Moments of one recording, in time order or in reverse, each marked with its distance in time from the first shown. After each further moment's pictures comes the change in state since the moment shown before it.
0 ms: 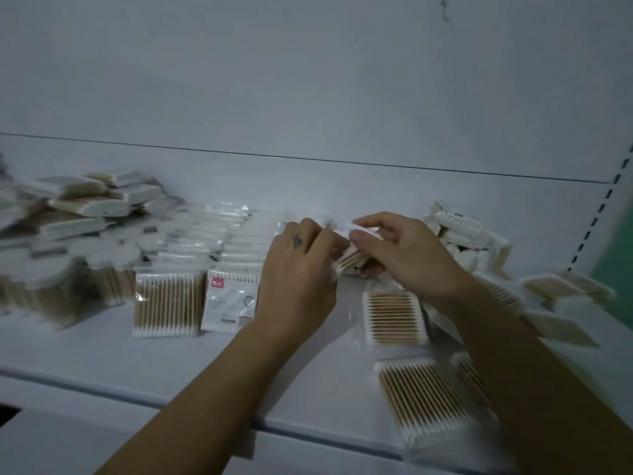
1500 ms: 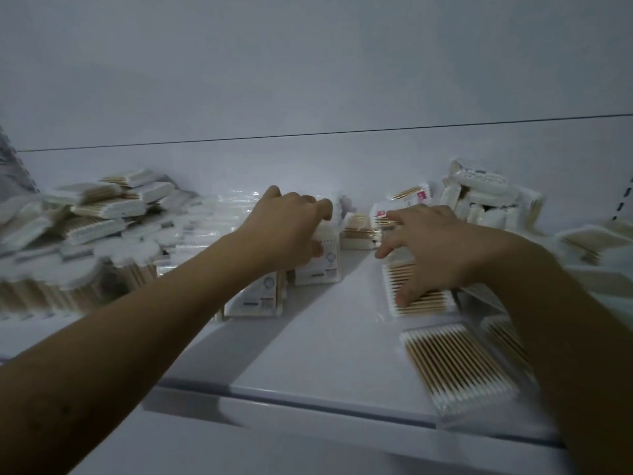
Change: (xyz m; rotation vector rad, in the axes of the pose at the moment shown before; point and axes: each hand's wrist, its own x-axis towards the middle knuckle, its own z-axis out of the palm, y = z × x) left_hand 0.058 -0.033 -0.029 0.427 -0.853 0.163; right_hand -0.005 0.006 -0.013 -1.036 -0.459 -0.010
